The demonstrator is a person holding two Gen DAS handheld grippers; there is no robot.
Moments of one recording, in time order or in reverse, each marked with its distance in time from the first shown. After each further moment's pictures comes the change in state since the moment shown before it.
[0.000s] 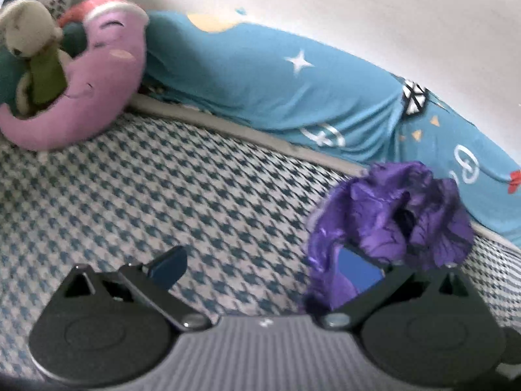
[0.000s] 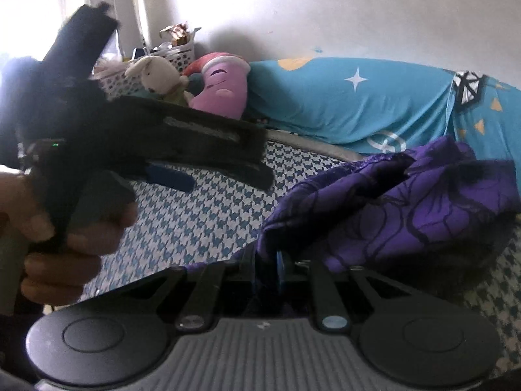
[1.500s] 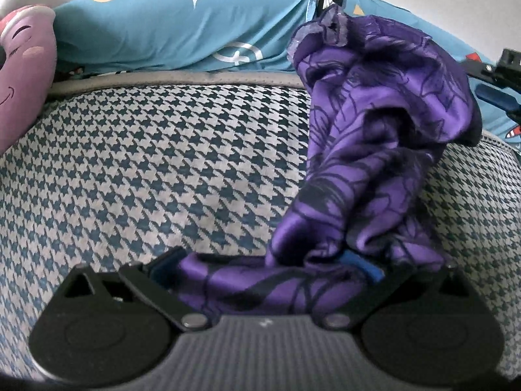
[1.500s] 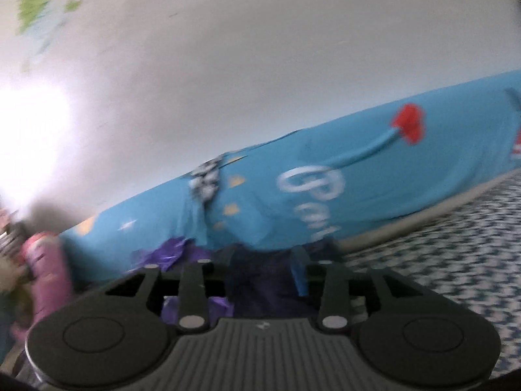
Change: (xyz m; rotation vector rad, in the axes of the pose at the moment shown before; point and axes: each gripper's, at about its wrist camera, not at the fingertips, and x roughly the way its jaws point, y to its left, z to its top) left arm 0.027 -0.060 -0.059 0.270 0.143 -0.029; right arm -0.089 -0.130 0.021 0.538 -0.343 -0.496
